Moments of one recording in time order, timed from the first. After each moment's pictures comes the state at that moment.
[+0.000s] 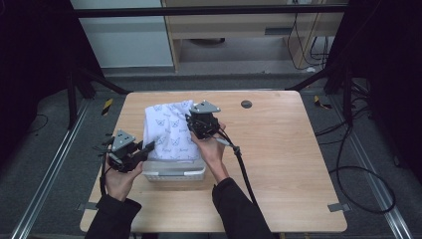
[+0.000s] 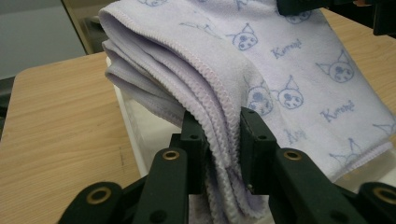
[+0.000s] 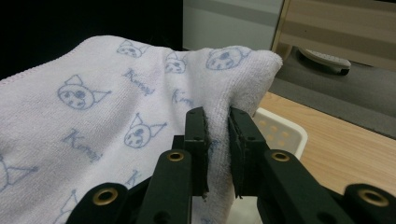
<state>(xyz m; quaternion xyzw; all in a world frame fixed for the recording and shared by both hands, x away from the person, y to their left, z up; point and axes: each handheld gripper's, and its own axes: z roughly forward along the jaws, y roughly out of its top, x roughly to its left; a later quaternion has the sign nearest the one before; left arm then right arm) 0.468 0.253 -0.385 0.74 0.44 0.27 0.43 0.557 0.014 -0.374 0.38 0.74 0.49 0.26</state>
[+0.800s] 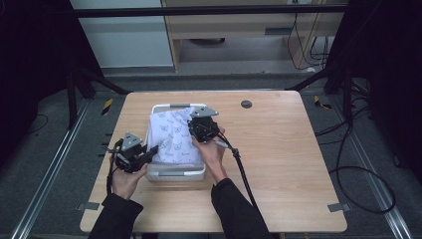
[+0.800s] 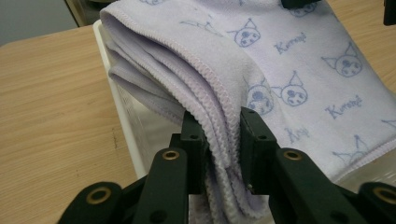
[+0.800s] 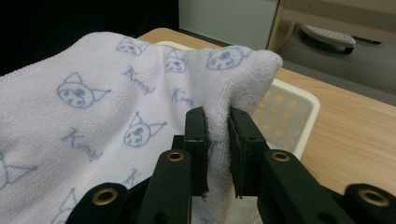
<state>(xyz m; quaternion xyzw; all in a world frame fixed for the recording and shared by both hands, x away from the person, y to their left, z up) 0.482 0.249 -0.411 0.76 0.45 0.25 0.40 0.569 0.015 -0.406 0.40 0.75 0.46 0.25</state>
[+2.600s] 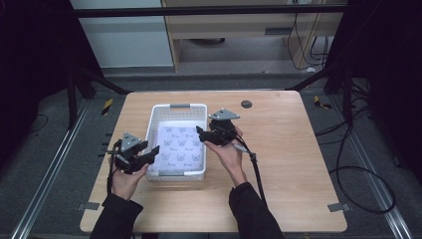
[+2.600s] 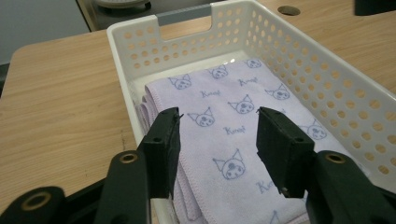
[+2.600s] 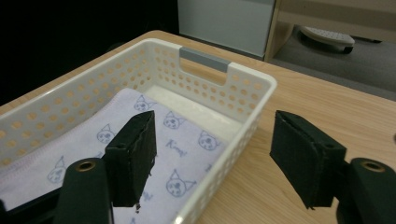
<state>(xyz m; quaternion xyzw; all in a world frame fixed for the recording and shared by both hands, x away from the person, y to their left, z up) 0.479 0.251 -0.411 0.74 0.46 0.27 0.41 0.557 -0.036 -0.405 0.40 0.74 0.48 0.24</state>
